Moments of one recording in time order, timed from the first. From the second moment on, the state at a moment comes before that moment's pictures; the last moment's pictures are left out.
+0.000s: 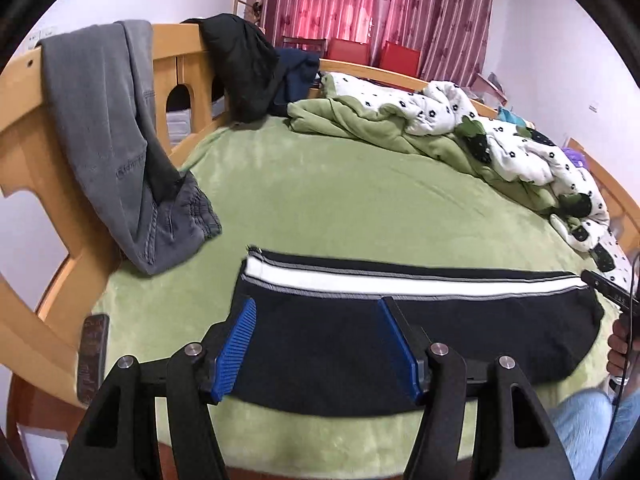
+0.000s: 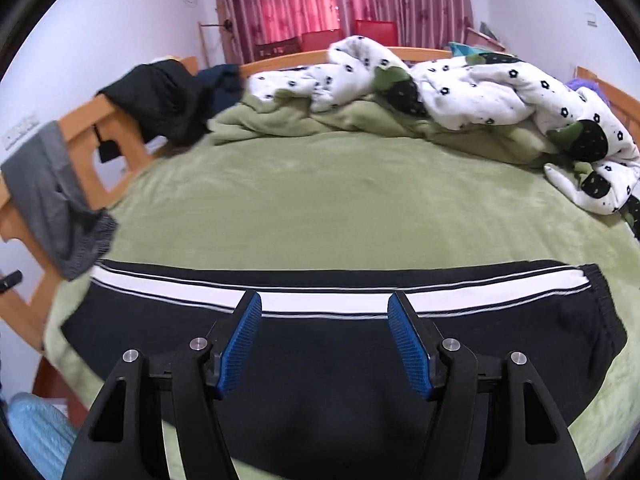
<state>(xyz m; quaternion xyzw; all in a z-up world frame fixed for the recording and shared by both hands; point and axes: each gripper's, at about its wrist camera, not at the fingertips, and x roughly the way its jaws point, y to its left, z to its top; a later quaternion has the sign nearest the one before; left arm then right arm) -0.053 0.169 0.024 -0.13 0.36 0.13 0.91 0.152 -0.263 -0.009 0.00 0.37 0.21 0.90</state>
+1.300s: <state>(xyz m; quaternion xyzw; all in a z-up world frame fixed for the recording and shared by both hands) -0.065 0.267 -0.178 -0.47 0.28 0.21 0.81 0.126 -0.291 -0.101 -0.05 0.47 0.15 0.87</state>
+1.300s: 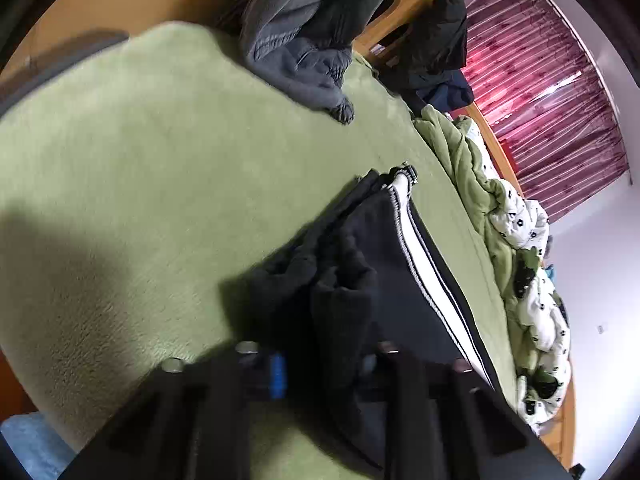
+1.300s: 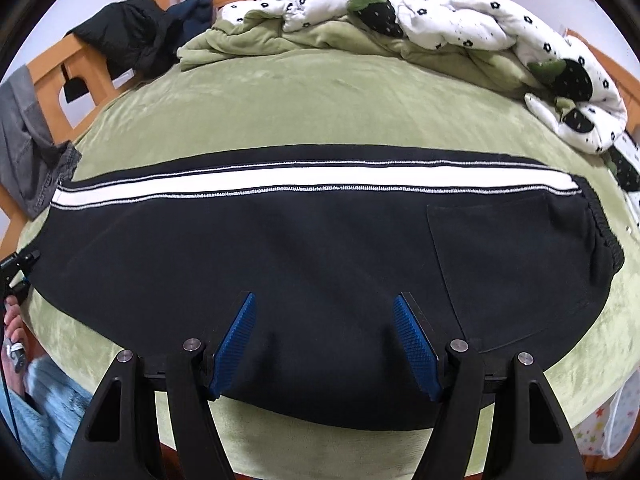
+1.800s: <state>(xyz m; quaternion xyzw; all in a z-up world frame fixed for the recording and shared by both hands) 0.038 0.039 -0.034 -0.23 0.25 0.04 0.94 0.114 -0.332 -0.092 -0.02 0.44 0.16 0.88</state>
